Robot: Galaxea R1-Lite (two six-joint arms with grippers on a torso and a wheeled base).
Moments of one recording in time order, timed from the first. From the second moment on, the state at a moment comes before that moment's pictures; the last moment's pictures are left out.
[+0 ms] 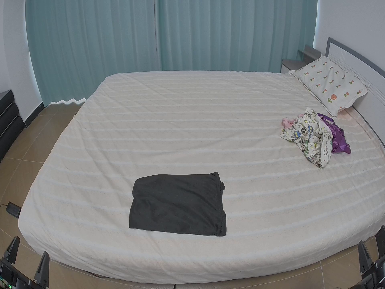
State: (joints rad) left arm 0.00 0.01 -0.02 0.00 0.01 -0.01; right arm 0.00 0.01 -0.02 0.00 0.00 0.01
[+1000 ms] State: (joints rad) left arm 0.00 0.02 -0.02 0.00 0.01 -0.01; right arm 0.00 0.02 -0.02 0.00 0.00 0.02
